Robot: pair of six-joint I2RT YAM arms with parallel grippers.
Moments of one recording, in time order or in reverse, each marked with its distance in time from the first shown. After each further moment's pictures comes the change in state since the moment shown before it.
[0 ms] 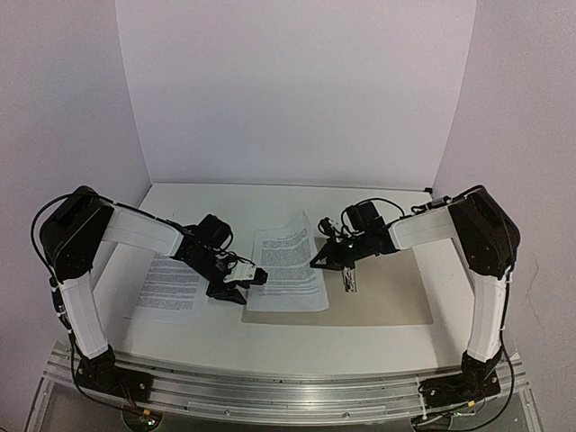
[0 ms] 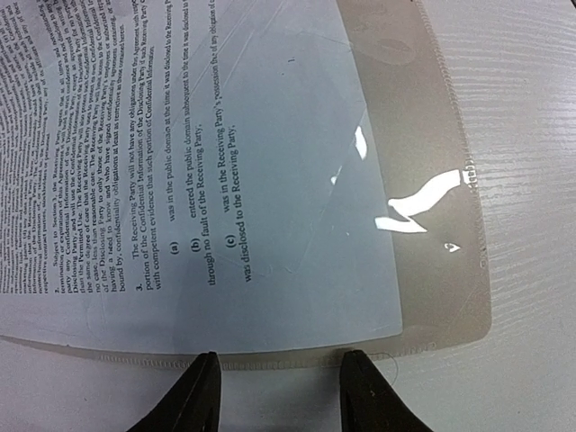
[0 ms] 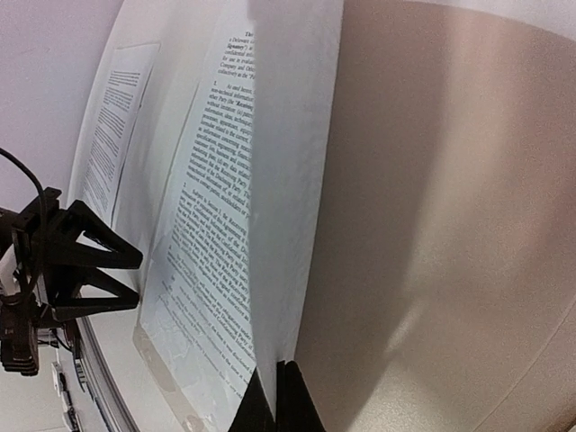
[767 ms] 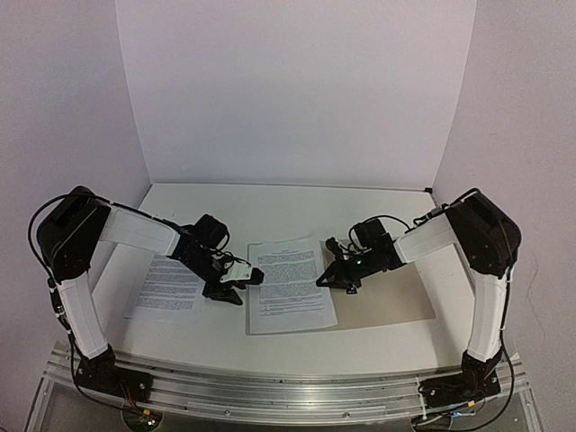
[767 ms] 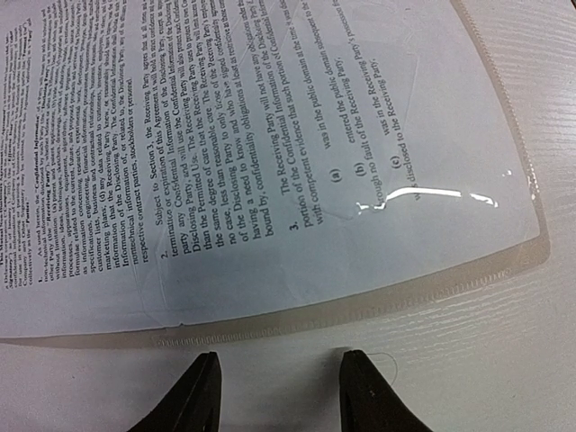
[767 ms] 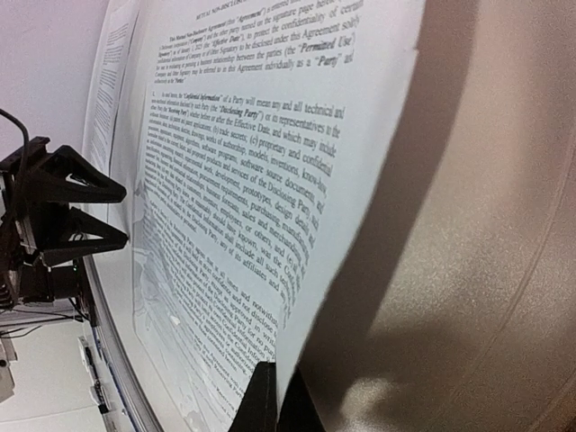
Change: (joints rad) left arm 0.014 -0.017 -0.015 -0.025 -0.001 -0.002; right arm -0.018 0.000 -0.161 0.089 -0.121 0.045
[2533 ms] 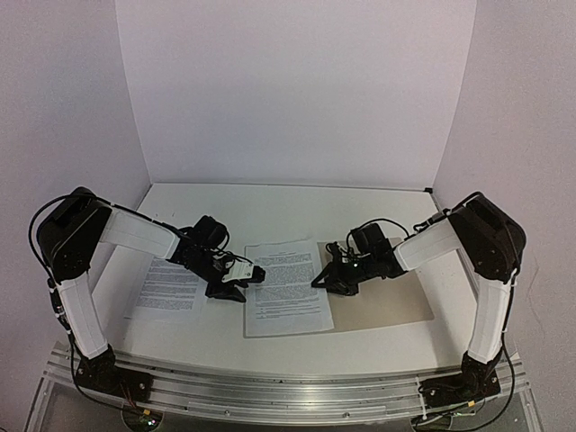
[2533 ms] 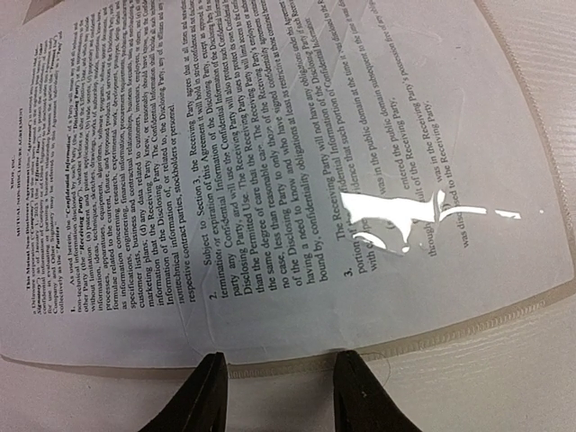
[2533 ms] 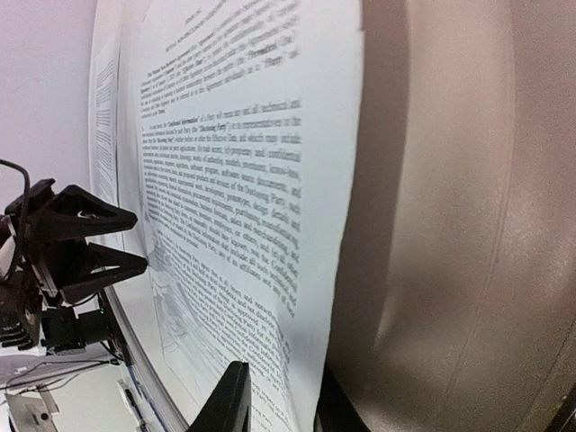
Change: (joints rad) left arm -0.006 -0.001 -0.033 0.101 0.000 -0.038; right arm 0.060 -0.052 -0.078 0.100 0.092 0.269
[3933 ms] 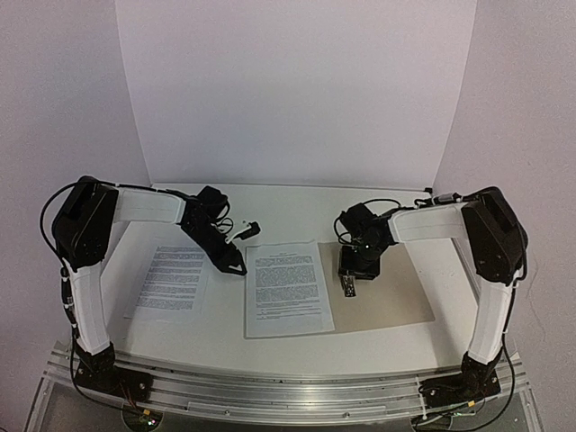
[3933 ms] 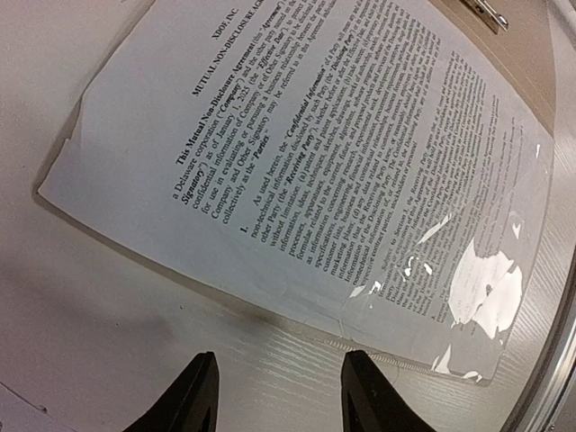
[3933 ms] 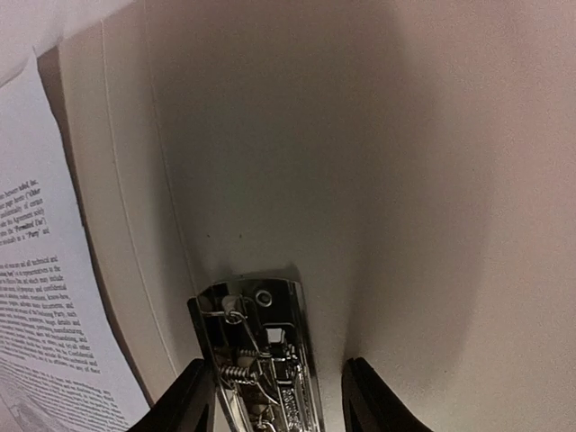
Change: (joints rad) left arm 0.114 0.135 0.377 -0.374 0.027 -0.605; right arm 0.025 -0.017 0.311 -0.712 0.652 -0.063
